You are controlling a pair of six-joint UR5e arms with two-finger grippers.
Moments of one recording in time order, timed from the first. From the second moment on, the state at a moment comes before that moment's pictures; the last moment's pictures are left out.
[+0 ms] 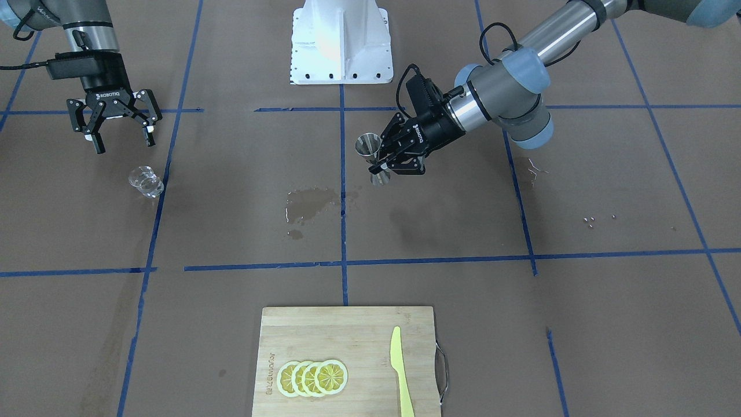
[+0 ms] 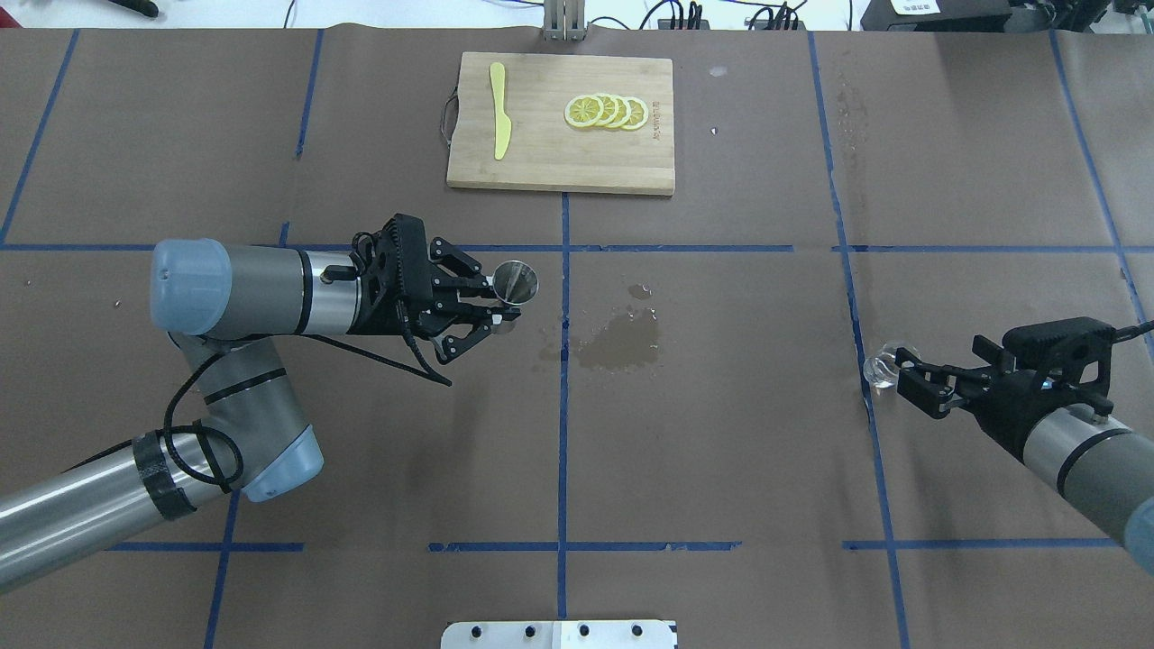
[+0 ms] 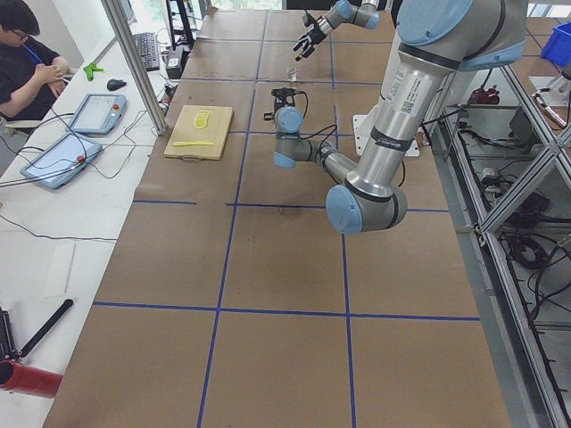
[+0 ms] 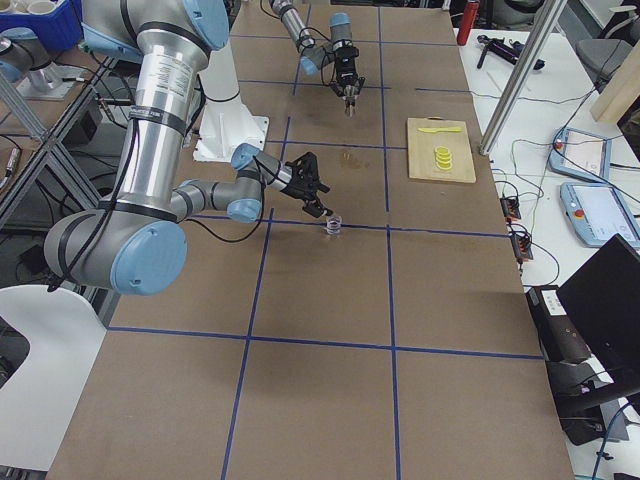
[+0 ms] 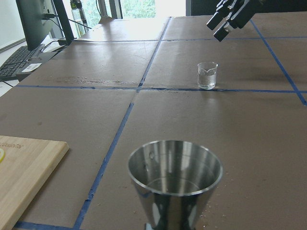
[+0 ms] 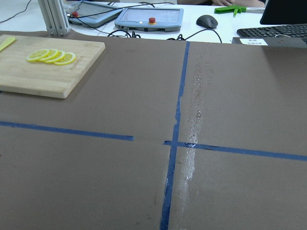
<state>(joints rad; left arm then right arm) -0.58 -2.06 -1.46 -2.93 -1.93 -0.12 0.23 -1.90 2.05 -0.66 0.88 1.19</state>
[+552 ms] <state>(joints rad) -0.58 -2.06 -1.46 -2.93 -1.92 -0.12 0.12 -1.82 1.85 -0.54 0.59 1.23</state>
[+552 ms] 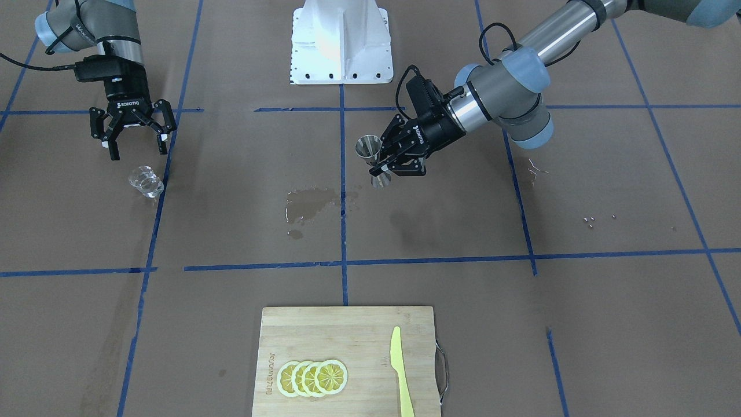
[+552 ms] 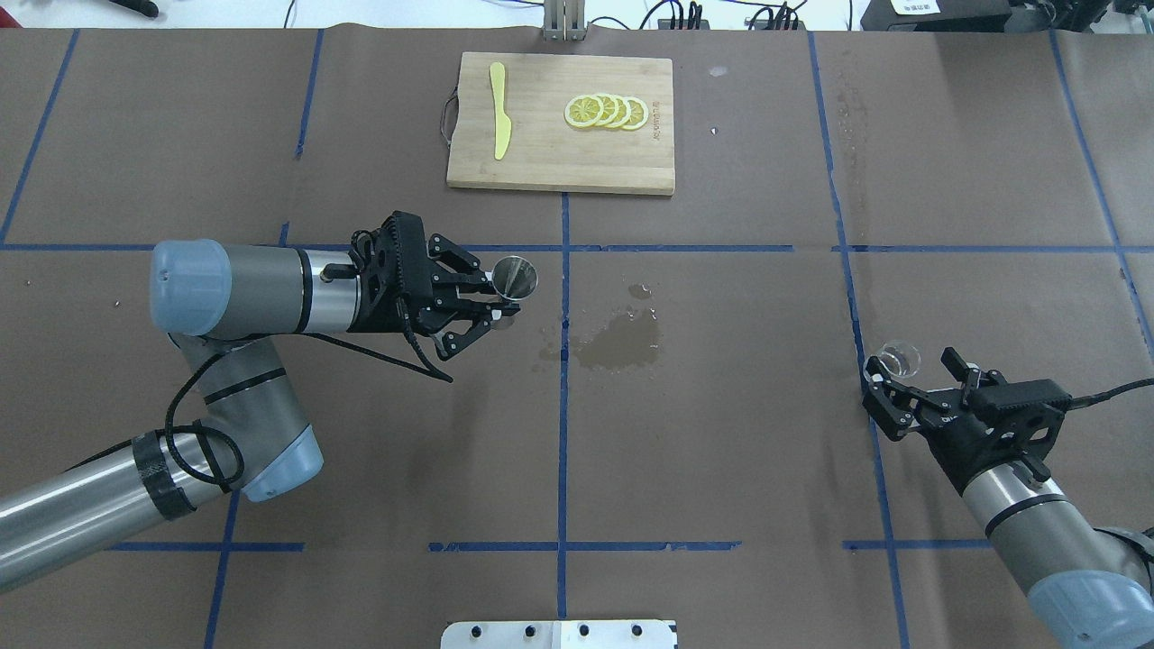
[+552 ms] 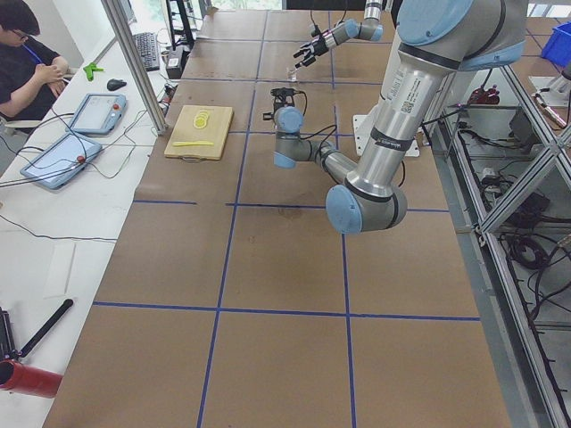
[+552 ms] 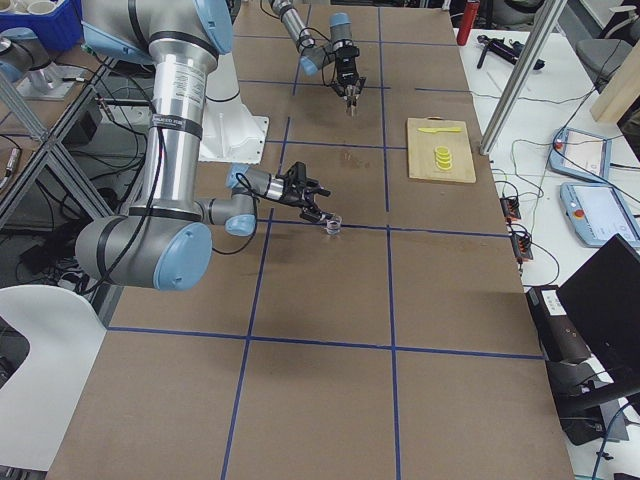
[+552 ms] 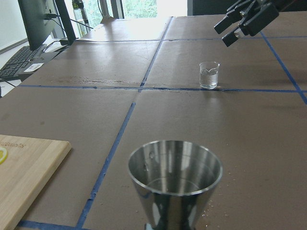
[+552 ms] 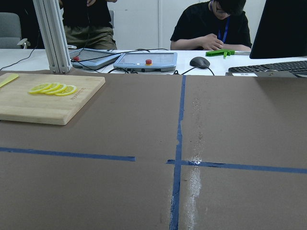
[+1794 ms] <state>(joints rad) -0.58 -2.06 -1.47 -2.93 -1.92 -0.12 0.09 -1.69 1.59 -0.49 0.43 1.24</state>
